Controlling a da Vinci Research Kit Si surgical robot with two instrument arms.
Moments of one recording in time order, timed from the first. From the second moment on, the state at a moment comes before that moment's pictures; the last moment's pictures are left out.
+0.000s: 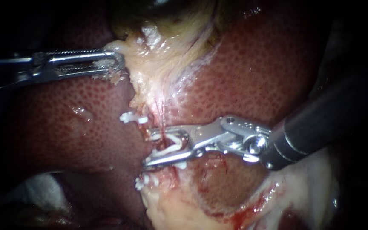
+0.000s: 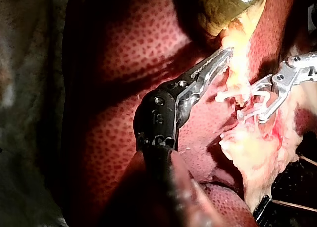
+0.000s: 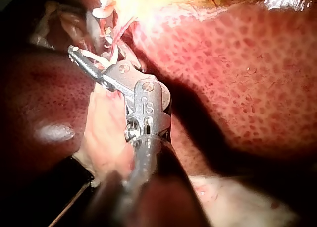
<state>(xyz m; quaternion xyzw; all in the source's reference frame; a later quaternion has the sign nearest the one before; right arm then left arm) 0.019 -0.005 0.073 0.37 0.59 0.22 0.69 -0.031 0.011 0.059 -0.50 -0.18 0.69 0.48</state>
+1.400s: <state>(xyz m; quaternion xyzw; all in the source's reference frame) 0.017 -0.004 0.072 0.39 0.57 0.26 0.67 -0.032 0.011 0.060 -0.50 -0.18 0.69 0.48</state>
